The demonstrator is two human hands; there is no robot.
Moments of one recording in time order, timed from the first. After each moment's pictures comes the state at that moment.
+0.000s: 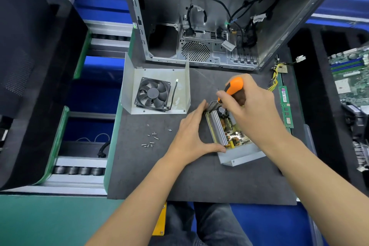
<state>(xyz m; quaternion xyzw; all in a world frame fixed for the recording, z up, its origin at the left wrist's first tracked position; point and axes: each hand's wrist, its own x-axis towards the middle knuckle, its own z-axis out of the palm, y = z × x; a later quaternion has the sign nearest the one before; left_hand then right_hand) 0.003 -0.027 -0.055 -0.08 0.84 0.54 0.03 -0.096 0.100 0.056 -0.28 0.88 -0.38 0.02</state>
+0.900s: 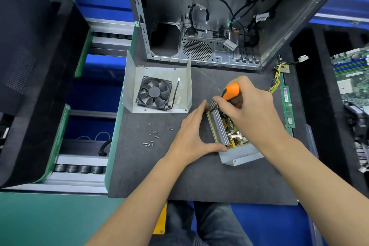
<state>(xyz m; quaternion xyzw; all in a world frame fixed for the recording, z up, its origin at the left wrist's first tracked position) 0.004 -0.026 -0.055 -0.10 0.83 0.55 0.02 -0.091 0.097 0.056 -0.29 0.89 -0.34 0.01</state>
